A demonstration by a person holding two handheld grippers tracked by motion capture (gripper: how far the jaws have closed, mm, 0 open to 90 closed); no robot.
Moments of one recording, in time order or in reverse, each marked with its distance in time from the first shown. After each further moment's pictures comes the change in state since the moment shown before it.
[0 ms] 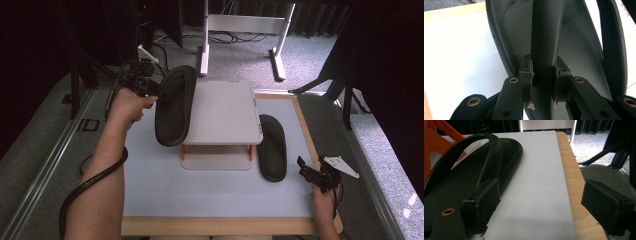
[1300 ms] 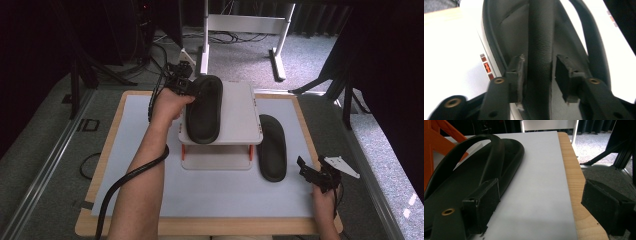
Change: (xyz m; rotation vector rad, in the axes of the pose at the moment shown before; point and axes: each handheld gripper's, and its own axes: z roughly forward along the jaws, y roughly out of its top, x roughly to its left) left arm -0.058 0.030 0.056 0.002 -0.021 0.032; right arm -0.001 0.000 0.000 -0.003 0.014 0.005
